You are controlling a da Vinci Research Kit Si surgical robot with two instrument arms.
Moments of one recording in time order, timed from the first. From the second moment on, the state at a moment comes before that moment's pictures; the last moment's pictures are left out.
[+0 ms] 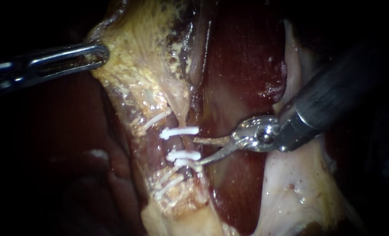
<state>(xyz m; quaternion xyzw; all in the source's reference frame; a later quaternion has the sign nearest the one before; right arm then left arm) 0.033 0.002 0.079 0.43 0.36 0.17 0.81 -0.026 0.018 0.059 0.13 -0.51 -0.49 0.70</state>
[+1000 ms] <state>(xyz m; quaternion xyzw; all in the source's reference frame) 0.037 0.002 0.080 0.41 0.47 0.04 0.78 -0.026 0.018 0.059 0.13 -0.51 -0.49 0.70</state>
